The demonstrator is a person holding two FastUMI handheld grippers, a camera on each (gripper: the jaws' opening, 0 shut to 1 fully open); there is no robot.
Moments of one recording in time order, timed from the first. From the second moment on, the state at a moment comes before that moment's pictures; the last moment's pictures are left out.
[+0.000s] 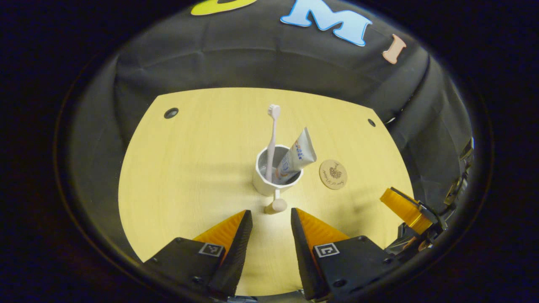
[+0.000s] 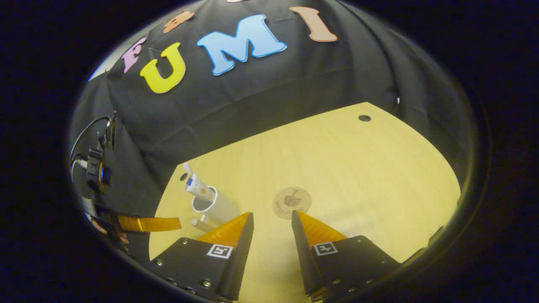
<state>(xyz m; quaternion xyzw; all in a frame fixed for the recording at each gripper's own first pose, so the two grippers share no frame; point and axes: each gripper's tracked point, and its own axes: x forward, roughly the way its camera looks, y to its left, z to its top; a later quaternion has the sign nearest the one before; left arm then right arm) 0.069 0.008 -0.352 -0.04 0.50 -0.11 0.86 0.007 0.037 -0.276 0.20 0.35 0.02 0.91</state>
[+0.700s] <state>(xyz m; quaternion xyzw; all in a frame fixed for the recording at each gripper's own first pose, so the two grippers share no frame) 0.102 -0.007 -0.413 0.02 0.59 -0.09 0.81 -0.016 -0.032 -0.298 0.23 0.37 -0.06 0.90</state>
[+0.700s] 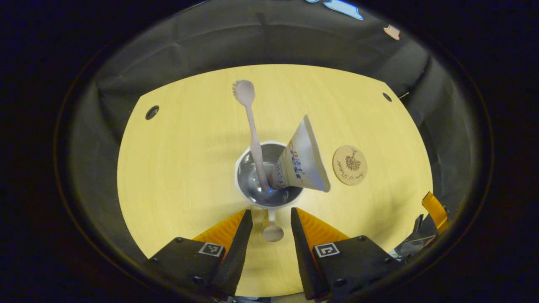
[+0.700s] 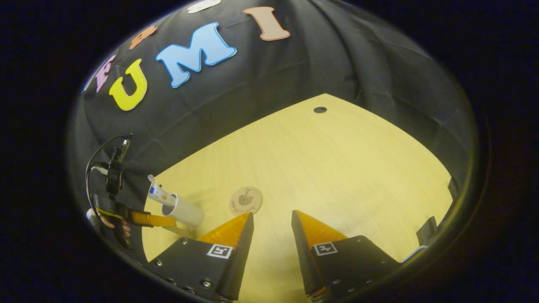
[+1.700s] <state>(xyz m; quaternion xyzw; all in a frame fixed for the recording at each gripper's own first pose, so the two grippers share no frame) 0.107 -0.010 -0.439 0.01 0.61 -0.09 0.78 -0.003 -0.032 -0.319 0.24 0.42 -0.07 0.87</state>
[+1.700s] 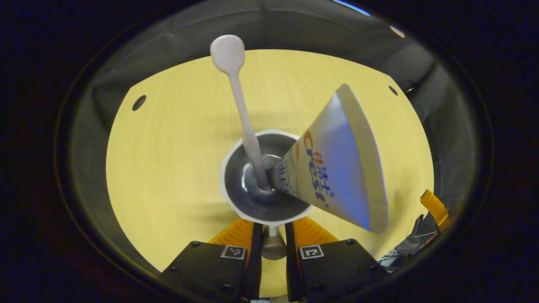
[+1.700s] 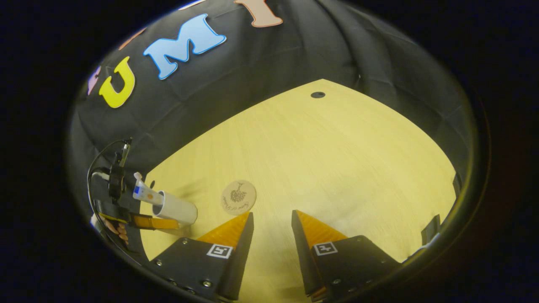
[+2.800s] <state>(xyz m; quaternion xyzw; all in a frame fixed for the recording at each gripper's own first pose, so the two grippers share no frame) 0.117 -0.157 -0.428 0.11 0.59 -0.22 0.77 -0.048 -0.076 -0.326 0.29 0.41 -0.13 0.85</state>
